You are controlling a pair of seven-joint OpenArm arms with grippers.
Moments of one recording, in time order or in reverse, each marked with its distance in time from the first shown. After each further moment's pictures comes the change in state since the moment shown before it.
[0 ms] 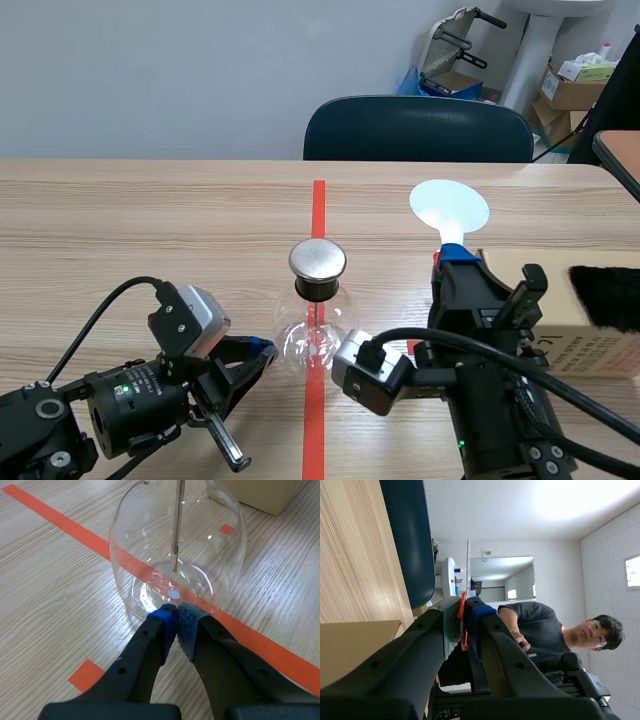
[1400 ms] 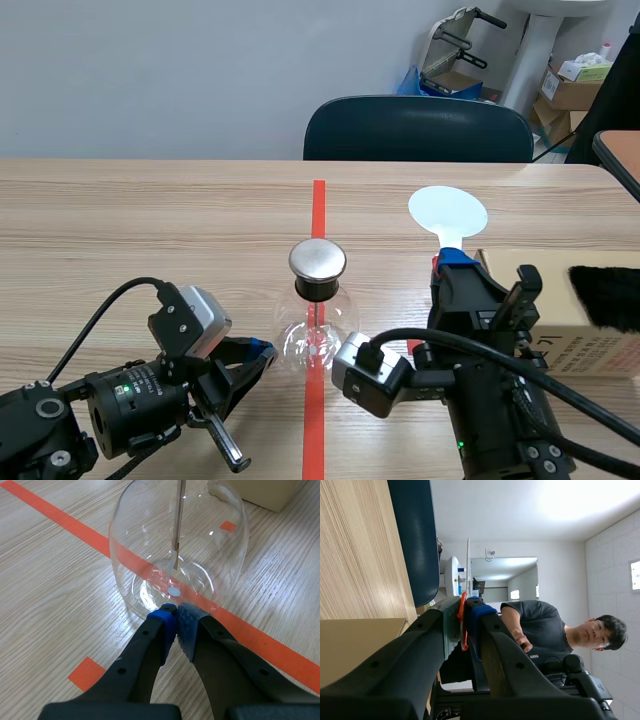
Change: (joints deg) left arm 0.0 0.0 0.0 0.0 -0.2 0.0 0.9; right arm 0.0 0.0 0.0 0.0 0.0 1.5 0.0
